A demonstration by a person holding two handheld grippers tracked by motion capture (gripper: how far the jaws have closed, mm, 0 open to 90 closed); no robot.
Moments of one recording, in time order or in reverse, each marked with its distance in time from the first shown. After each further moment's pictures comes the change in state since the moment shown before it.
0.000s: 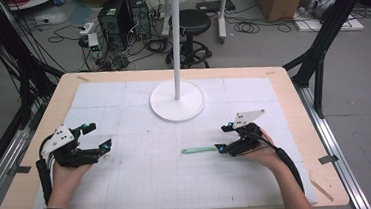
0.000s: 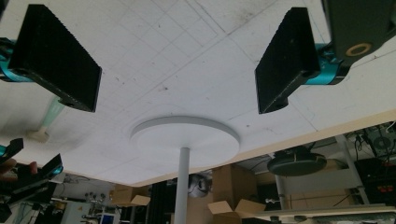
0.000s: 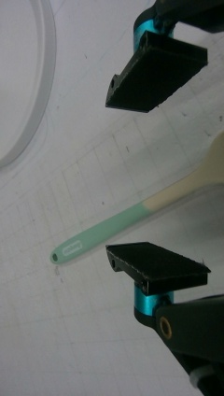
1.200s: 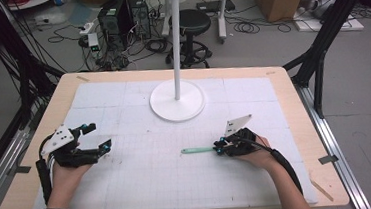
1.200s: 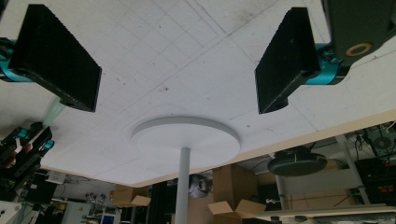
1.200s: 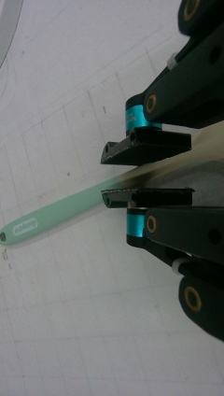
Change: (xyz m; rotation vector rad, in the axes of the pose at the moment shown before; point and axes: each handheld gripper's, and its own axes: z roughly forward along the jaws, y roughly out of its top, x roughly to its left) left arm 0.000 0.000 -0.001 -0.003 0.000 0.001; right arm 0.008 -0.004 0.016 0.145 0.050 -0.073
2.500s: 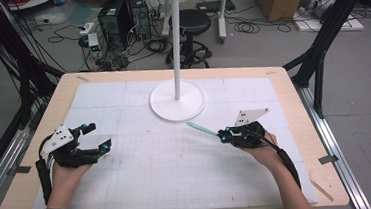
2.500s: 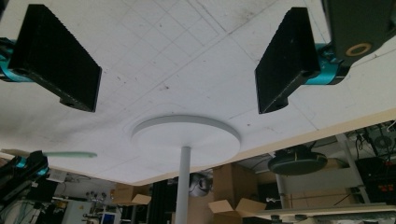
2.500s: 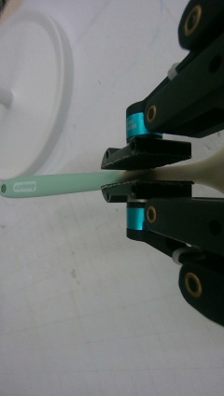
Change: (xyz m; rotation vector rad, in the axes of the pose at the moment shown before) left arm 0.000 0.000 -0.001 -0.005 -0.002 -0.003; right arm -0.003 0.010 -0.037 -0.191 -0.122 0.081
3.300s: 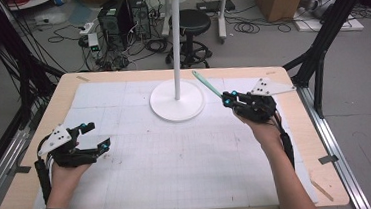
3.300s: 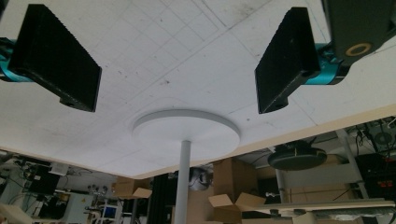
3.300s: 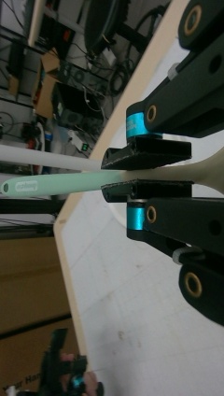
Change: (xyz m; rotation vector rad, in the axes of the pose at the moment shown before) left arm 0.001 0.001 -0.002 -0.021 0.000 -0.010; right arm -0.010 0.072 -0.050 -0.346 -0.188 0.080
